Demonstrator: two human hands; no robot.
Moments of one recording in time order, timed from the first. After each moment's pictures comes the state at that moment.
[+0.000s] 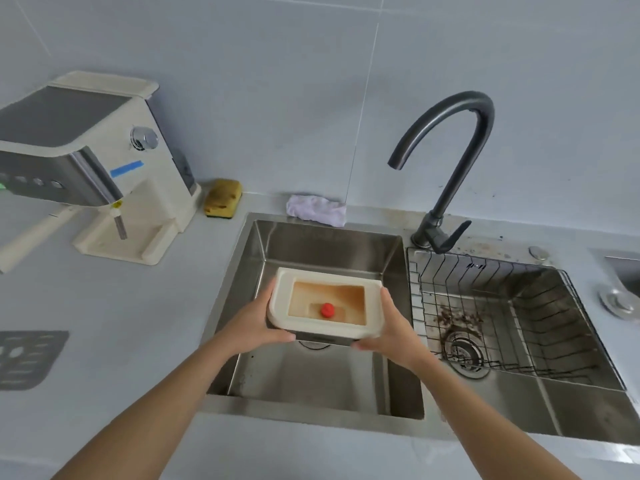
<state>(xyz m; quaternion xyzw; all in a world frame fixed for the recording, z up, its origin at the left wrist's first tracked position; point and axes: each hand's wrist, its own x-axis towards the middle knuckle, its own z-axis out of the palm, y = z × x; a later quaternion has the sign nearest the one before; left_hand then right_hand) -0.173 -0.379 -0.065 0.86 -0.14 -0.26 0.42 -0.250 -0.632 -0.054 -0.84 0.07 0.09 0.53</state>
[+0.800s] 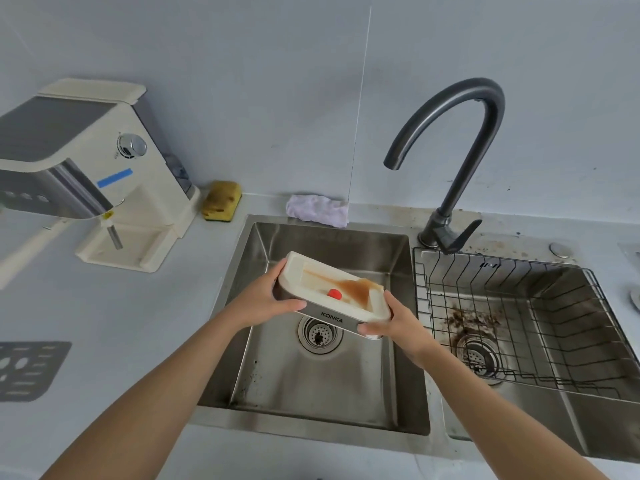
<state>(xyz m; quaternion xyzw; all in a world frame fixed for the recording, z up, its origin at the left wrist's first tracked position) -0.129 -0.411 -0.042 0.87 -0.14 -0.25 0.41 -0.222 -0.657 -0.069 -0.71 0.11 0.16 0.68</state>
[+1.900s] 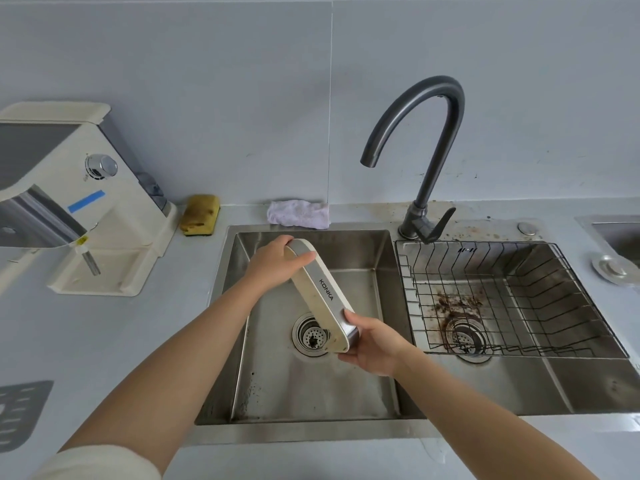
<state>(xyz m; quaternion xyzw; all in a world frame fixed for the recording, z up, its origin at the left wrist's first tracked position) -0.091 -0.462 -0.010 0.92 -0.11 -0.16 0.33 -0.233 -0.611 -0.067 -0.41 0.29 0.27 0.82</state>
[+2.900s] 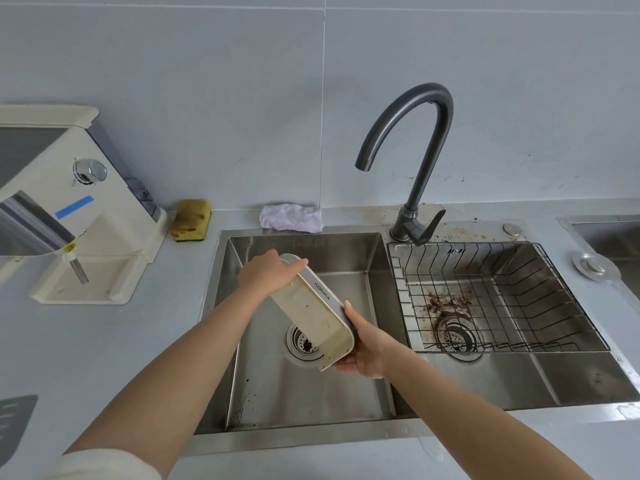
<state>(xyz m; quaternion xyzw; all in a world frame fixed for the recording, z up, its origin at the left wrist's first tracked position) -0.087 -0.464 -0.019 0.97 -0.06 -0.17 0.16 -0.229 -0.604 -0.069 -0.47 0.39 0.28 0.75</state>
